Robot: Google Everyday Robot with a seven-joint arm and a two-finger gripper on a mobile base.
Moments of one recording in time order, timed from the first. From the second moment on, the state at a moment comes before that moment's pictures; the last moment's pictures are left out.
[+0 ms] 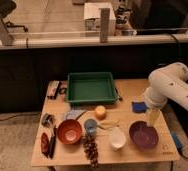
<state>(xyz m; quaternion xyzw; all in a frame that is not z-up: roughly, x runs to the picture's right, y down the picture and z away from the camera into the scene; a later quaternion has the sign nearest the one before) 0.282 0.108 0.685 -0.28 0.02 0.02 0.96</state>
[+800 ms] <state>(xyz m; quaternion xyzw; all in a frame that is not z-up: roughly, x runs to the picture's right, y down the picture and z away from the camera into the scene) 0.281 0.107 0.685 -0.28 0.02 0.02 0.96</state>
